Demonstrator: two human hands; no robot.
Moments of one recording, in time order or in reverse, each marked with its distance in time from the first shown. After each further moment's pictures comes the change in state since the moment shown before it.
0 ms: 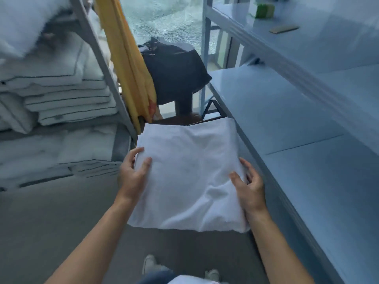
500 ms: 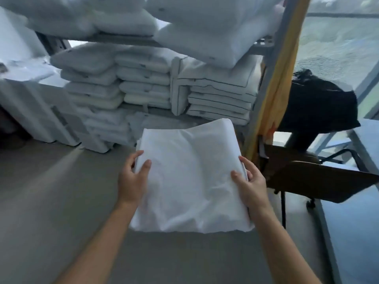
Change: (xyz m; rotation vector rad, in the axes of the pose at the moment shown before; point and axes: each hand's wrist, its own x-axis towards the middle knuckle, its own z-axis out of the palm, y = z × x) left_hand -0.079 -0.043 -0.409 0.118 0.676 -0.024; right_hand -0.179 -0.055 0.348 -0.007 -0.698 -0.042
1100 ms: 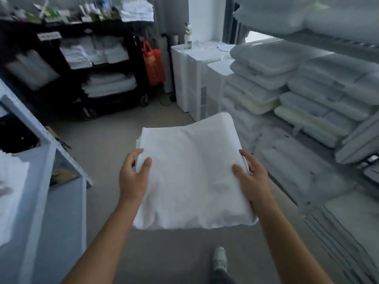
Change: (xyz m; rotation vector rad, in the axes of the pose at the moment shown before) left_hand 0.097 -0.109 -0.330 0.180 0.789 -0.181; right_hand 0.058 -0.002 0.465 -0.195 -0.754 -0.085
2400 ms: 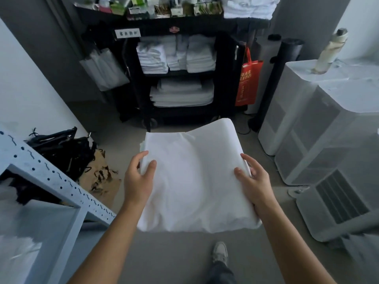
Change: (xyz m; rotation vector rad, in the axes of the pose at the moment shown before) left_hand 0.781 -0.185 -0.010 0.220 0.305 -0.214; right_hand 0.665 -0.093 0.649 0.002 -0.451 0.063
